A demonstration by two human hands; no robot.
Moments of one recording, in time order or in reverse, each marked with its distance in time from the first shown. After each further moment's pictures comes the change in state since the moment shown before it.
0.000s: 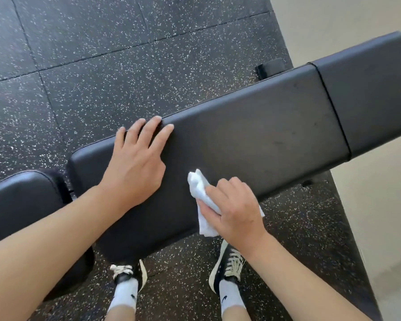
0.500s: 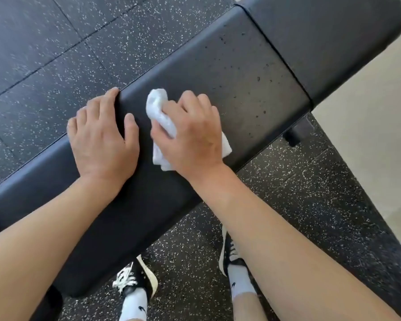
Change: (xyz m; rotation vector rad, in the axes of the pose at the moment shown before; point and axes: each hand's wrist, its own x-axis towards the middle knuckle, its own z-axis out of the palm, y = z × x) left_hand 0.084 0.074 0.034 -0.120 0.288 -0.206; right_hand 0.084 0.061 -0.003 0.067 0.319 0.440
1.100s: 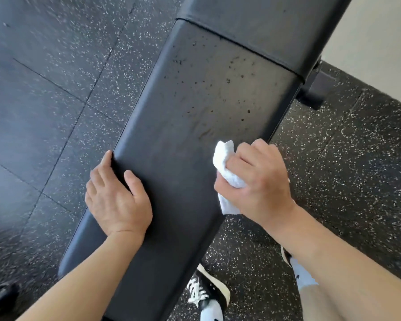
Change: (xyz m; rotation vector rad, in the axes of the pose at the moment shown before) left_hand 0.000 0.011 -0.002 0.041 -0.050 -0.024; right_hand -0.067 0.081 -0.048 -0.044 0.187 0.097
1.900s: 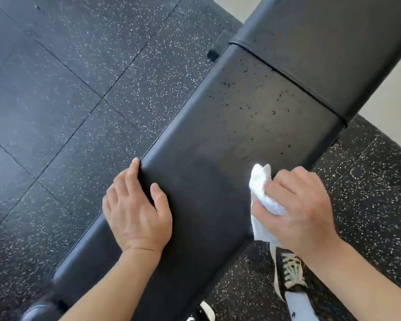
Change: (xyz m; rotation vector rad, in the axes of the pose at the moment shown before) left_hand 0.003 -0.002 0.001 0.026 0.009 -0.004; right_hand 0.018 0.011 -0.008 -0.091 -0.134 -0.117
